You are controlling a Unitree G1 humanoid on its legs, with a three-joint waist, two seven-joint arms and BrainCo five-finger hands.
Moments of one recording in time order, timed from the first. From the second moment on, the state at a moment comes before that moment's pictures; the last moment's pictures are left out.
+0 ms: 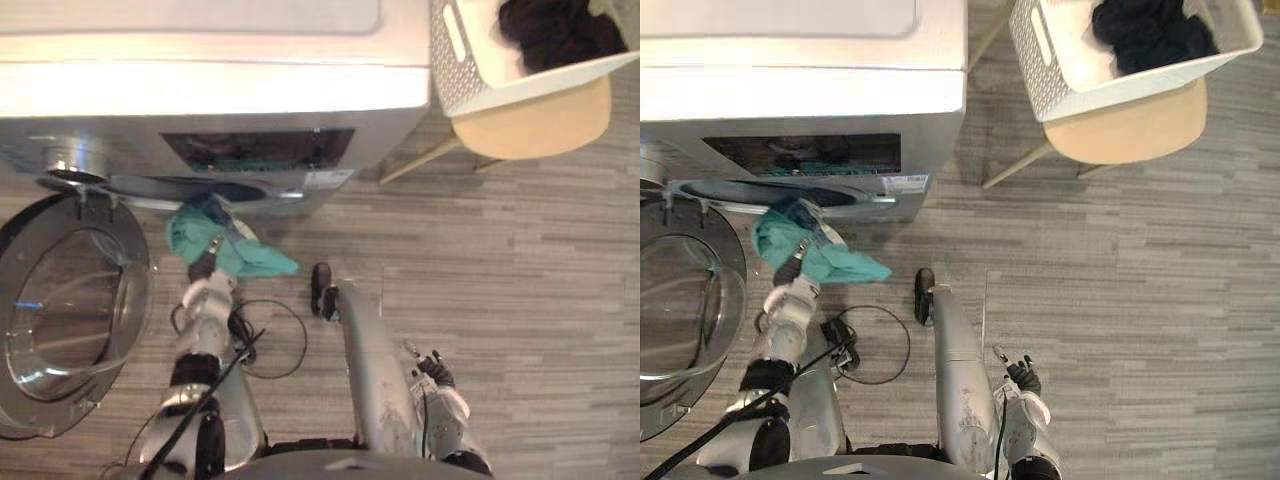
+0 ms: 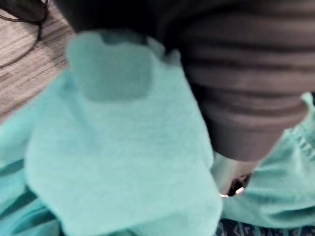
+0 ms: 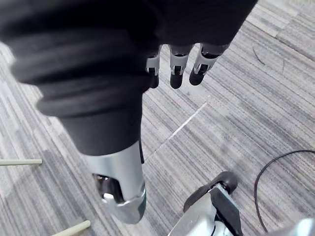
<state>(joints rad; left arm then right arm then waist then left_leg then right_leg) -0.46 0.06 0.28 0.58 -0.71 0.00 0.32 0.04 0.00 -0.29 0.60 0.60 0.00 -0.16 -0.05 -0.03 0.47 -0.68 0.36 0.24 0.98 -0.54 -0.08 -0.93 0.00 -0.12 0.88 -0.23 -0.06</state>
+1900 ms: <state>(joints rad) -1.02 0.61 0.15 0.54 -0.02 0.16 0.34 0.12 0.02 -0.30 0.57 0.82 -0.07 -0.12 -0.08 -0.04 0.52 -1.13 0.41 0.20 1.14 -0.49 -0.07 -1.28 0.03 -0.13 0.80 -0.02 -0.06</state>
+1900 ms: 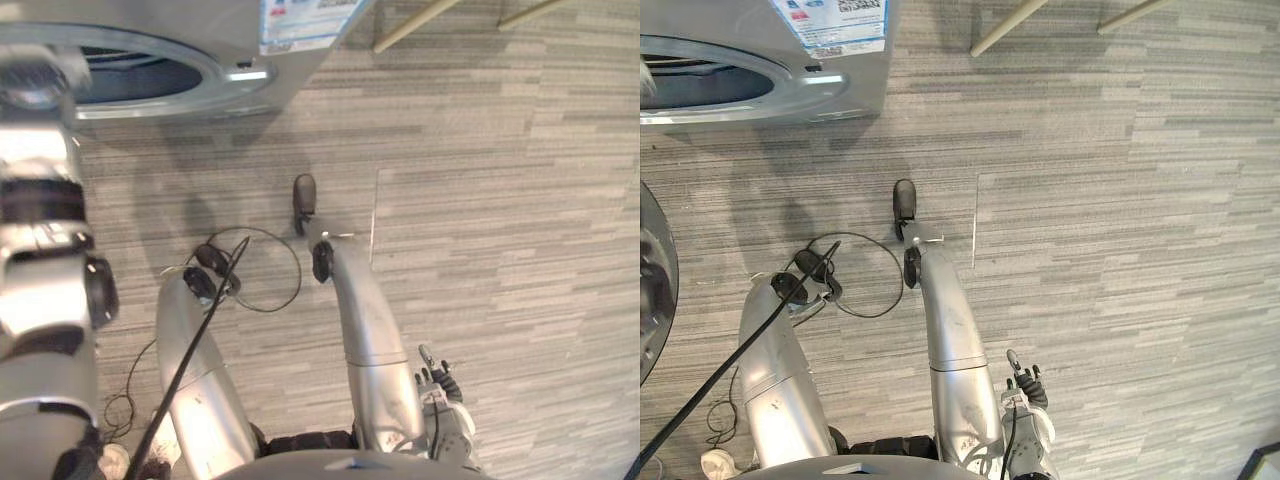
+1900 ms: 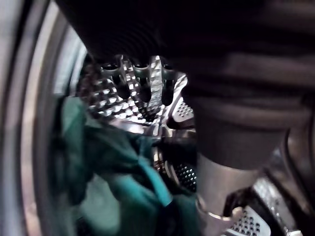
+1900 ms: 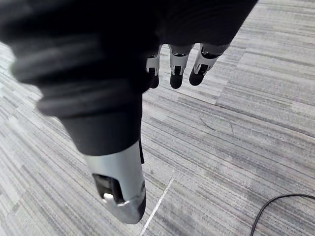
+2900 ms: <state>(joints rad) 0.03 -0.09 0.53 0.96 -0.12 0.09 0.11 0.07 0.01 -0.52 0.89 0.46 0.07 -0.11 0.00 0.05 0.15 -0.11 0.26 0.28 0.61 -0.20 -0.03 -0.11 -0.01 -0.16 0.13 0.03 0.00</state>
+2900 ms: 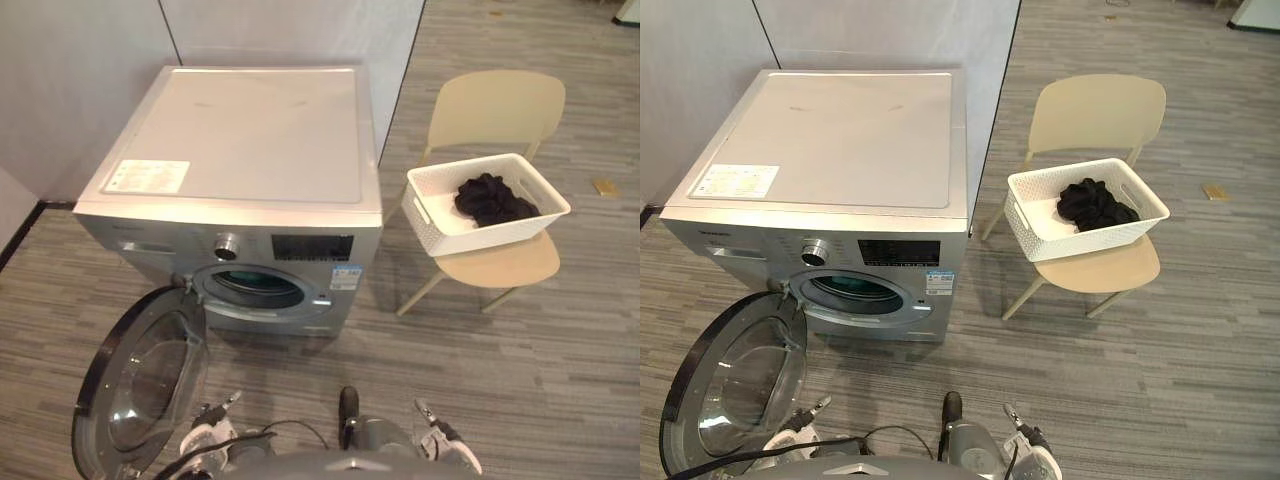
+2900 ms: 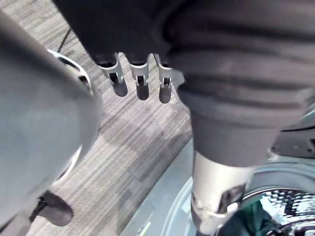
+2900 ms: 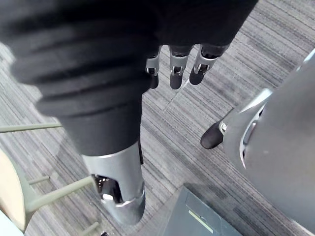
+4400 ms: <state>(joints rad) 0.04 0.01 0.38 1.03 -0.06 0.08 0.12 0.04 -0.08 -0.59 1.11 0.36 0.08 -0.11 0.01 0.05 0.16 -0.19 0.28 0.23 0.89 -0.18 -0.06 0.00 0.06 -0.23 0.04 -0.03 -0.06</state>
